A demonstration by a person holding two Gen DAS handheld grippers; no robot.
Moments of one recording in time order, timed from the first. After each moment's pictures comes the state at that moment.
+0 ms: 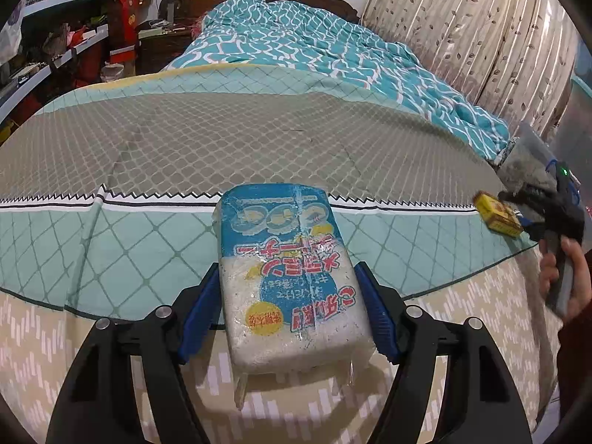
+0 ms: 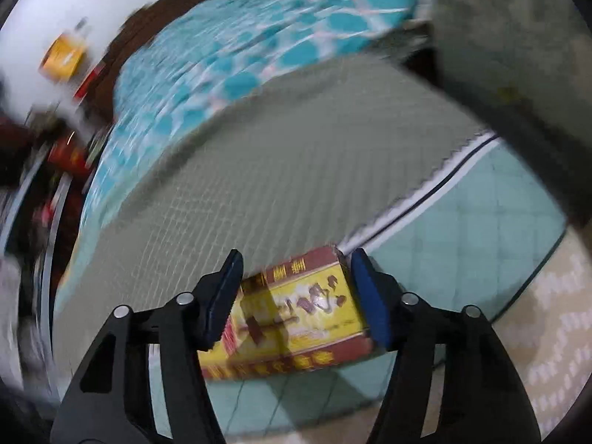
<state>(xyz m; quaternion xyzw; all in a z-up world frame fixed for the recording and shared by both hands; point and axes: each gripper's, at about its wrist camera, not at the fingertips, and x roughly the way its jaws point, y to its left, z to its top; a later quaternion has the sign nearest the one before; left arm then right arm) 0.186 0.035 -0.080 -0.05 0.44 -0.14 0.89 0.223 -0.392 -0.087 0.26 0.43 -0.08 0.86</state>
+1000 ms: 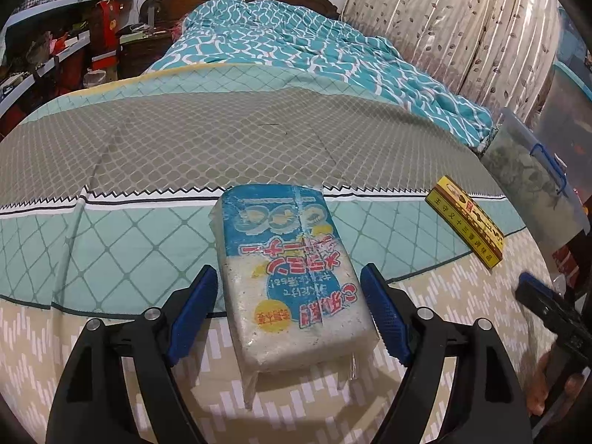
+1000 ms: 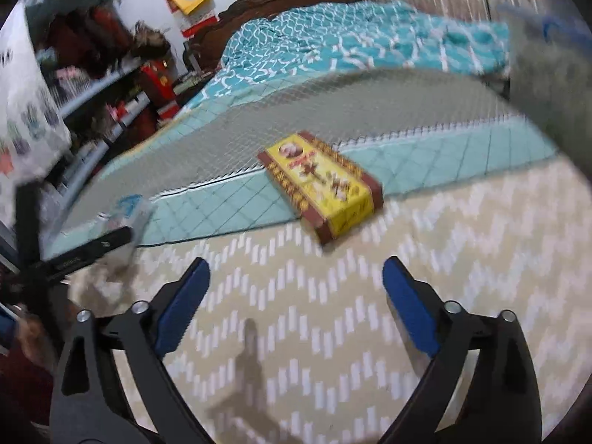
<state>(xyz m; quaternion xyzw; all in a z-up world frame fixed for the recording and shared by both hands) 0.181 0.023 -0.080 -0.04 0.44 -0.17 0.88 0.093 -0.241 -0.071 0.09 0.38 0.00 0.92</state>
